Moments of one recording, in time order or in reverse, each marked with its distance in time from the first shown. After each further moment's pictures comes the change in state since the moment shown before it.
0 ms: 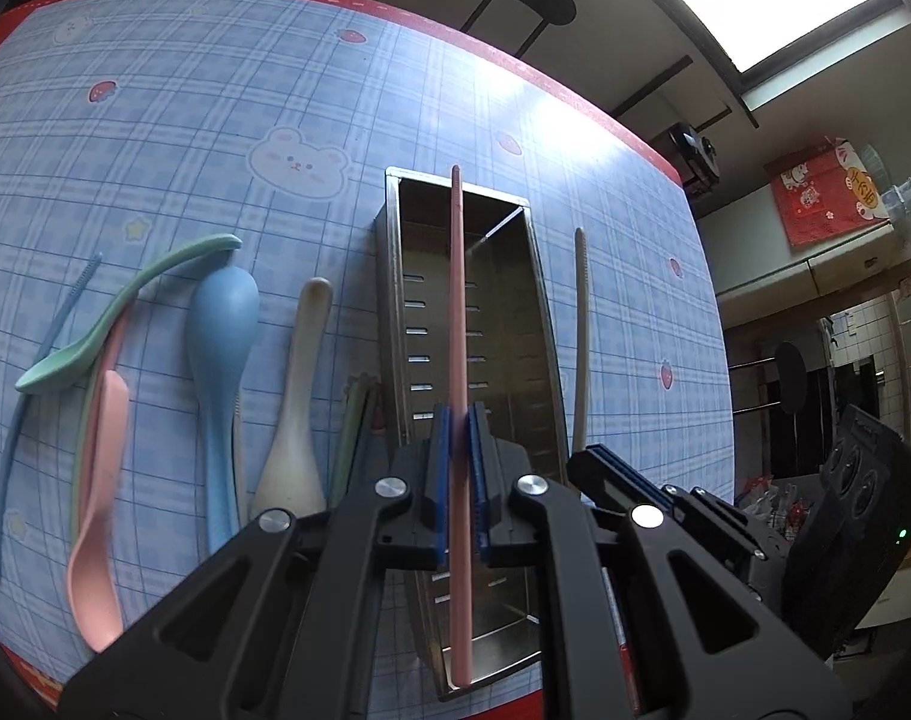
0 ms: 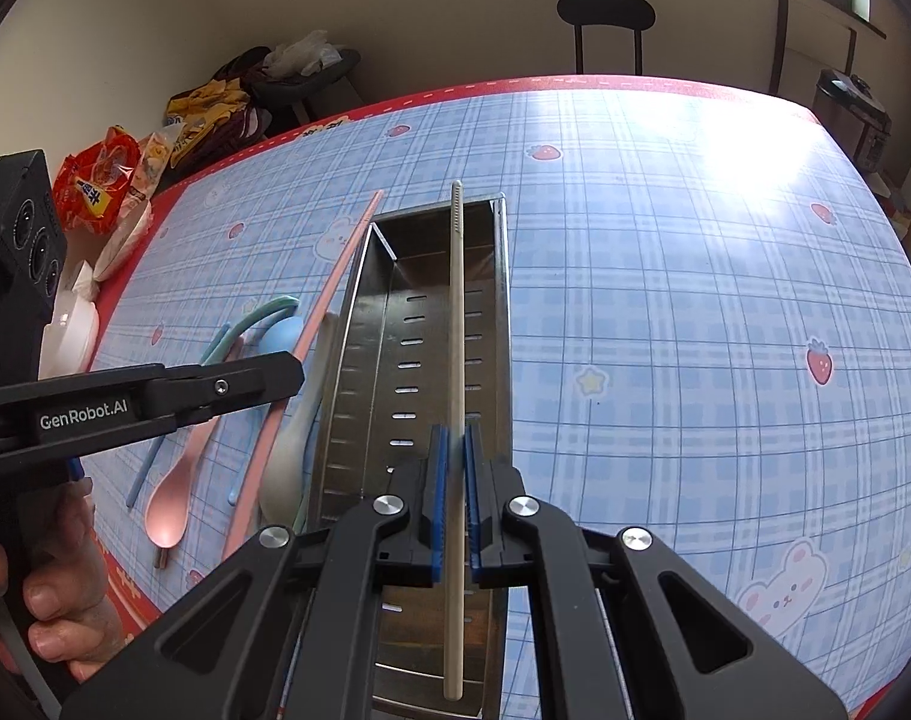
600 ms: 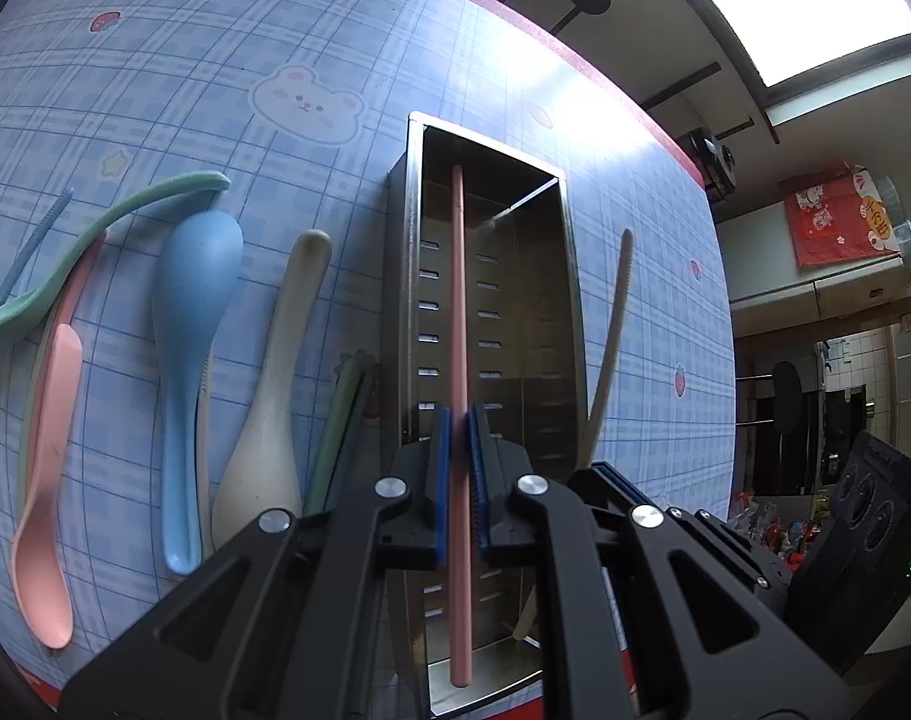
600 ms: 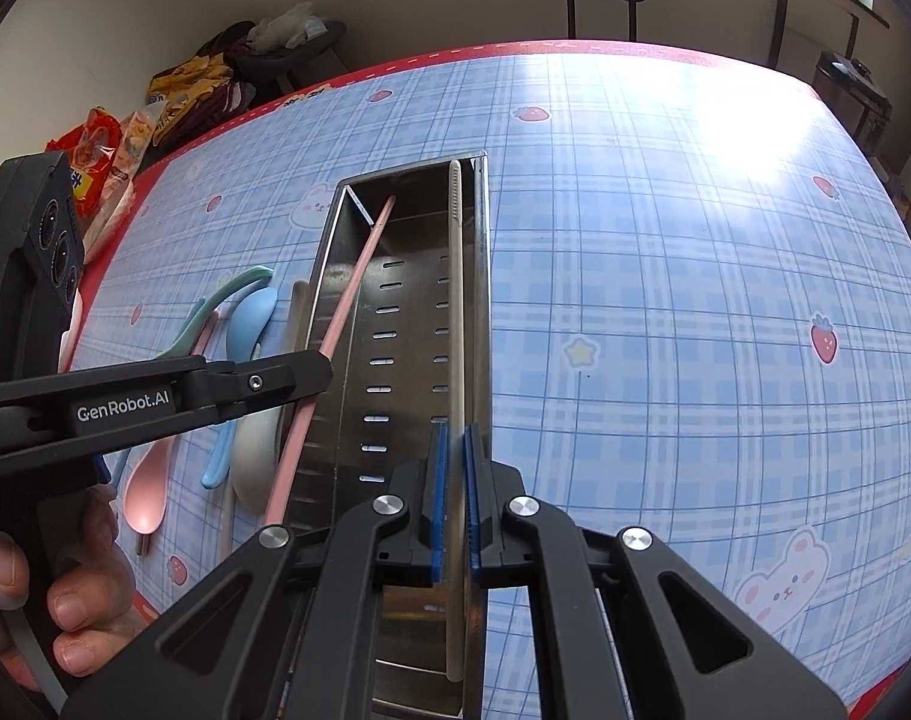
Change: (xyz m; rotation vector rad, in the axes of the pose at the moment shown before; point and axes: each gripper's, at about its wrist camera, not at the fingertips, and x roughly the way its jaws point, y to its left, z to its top) left arm 0.040 0.003 -0.004 -0.086 0.040 -0.011; right arm 0.015 0.001 0.003 -0.008 0.057 -0.022
